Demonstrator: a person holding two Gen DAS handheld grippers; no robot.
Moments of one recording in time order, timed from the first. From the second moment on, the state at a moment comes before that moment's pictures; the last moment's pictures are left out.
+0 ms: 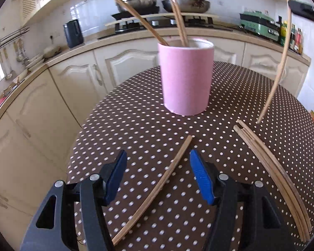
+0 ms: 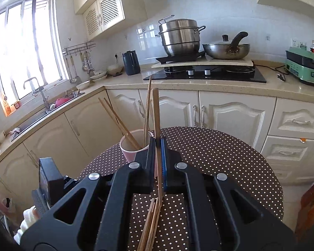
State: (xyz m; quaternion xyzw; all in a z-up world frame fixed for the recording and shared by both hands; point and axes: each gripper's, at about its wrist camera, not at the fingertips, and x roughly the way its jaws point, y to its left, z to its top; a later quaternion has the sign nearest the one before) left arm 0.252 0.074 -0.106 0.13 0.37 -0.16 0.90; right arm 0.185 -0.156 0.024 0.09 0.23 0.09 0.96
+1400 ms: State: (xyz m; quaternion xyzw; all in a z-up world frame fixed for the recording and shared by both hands) left arm 0.273 0.058 -0.122 0.16 0.43 -0.19 0.87; right arm 0.260 -0.254 -0.141 0.06 0.44 -0.14 0.88
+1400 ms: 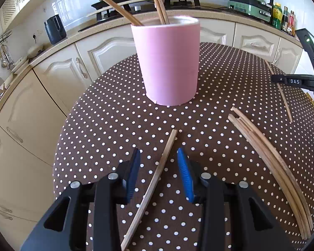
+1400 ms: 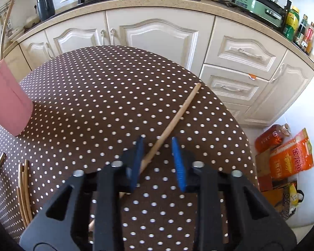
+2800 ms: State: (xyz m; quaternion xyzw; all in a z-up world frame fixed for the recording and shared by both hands) left arm 0.255 0.060 -0.117 0.04 0.46 -0.05 0.89; right arm 0.229 -0.212 -0.144 0.00 0.45 0.02 0.89
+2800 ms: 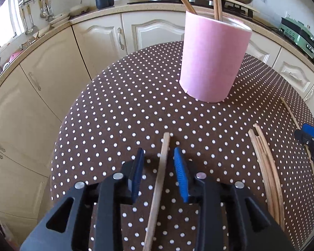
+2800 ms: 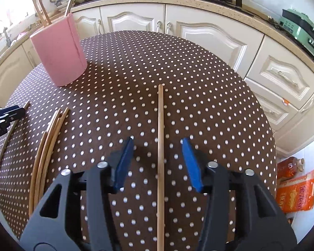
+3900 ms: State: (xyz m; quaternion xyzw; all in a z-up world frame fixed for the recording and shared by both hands) left arm 0.216 0.056 -0.010 -0.04 0.28 -0.09 0.96; right arm 0.185 -0.214 -0.036 0.11 0.26 0.06 0.96
